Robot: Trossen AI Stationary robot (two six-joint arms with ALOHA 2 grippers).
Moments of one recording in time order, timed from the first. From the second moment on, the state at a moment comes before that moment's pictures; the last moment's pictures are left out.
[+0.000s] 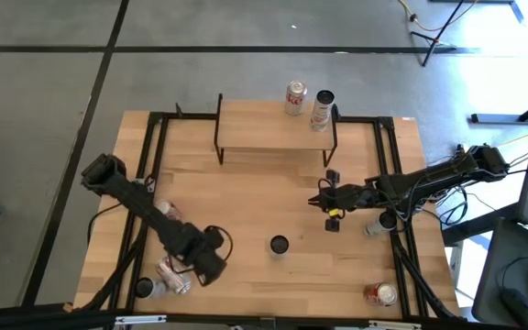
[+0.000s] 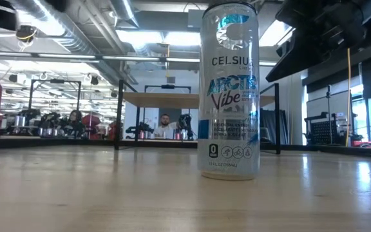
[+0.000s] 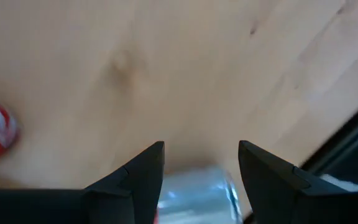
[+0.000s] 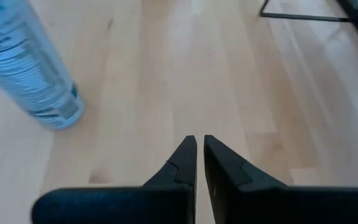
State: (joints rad) left arm -0.61 1.72 1.34 -1.12 0.03 -1.27; right arm 0.24 1.14 0.66 -0.23 0.26 0.10
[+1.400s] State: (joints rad) left arm -0.77 1.72 1.26 -1.14 0.23 -1.91; right arm 0.24 1.14 0.66 -0.23 0.24 0.10
